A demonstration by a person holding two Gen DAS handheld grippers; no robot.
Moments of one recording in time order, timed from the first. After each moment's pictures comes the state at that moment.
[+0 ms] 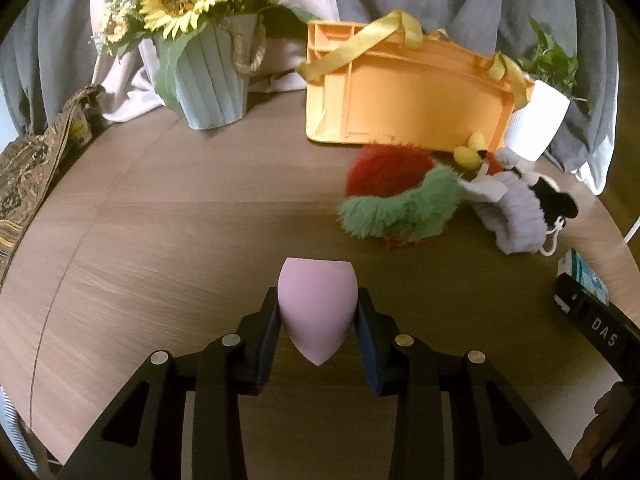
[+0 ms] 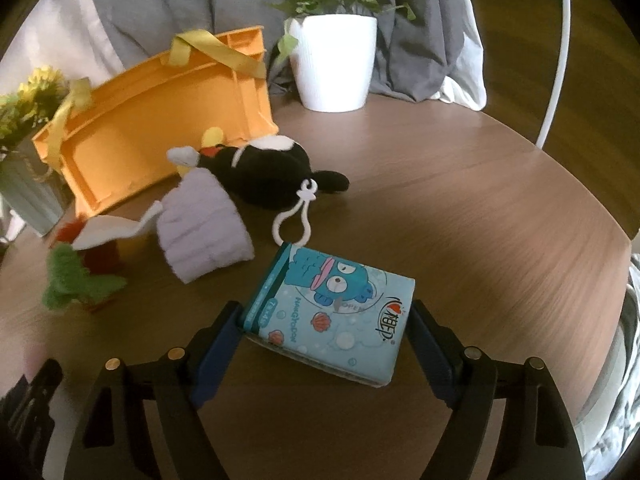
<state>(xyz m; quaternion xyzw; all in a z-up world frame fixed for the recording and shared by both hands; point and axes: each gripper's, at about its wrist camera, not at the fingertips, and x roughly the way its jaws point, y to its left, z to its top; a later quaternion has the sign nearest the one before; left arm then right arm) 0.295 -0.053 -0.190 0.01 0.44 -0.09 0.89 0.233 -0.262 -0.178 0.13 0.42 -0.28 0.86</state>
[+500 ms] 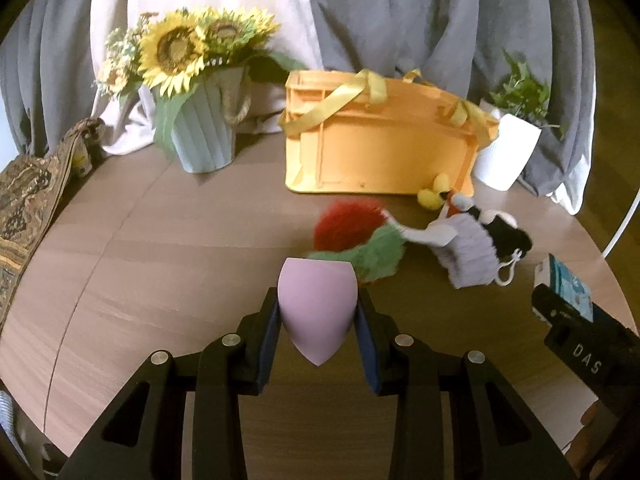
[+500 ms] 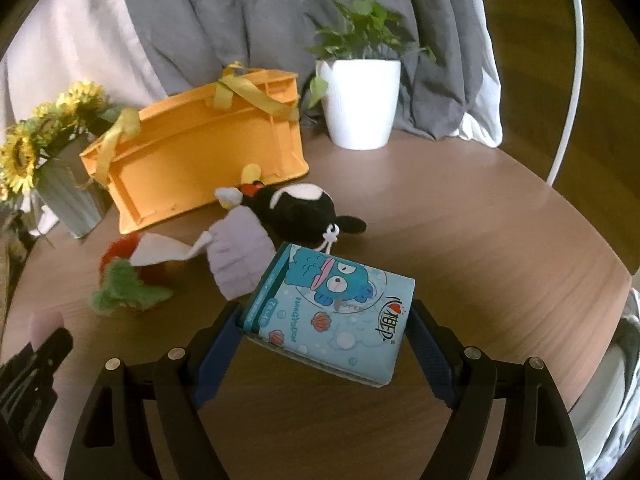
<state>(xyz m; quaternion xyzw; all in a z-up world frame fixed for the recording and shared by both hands) 0.279 -0.064 -0.142 0.00 0.40 -0.11 0.91 0.220 -0.255 -0.135 0.11 0.39 -0.23 0.89</state>
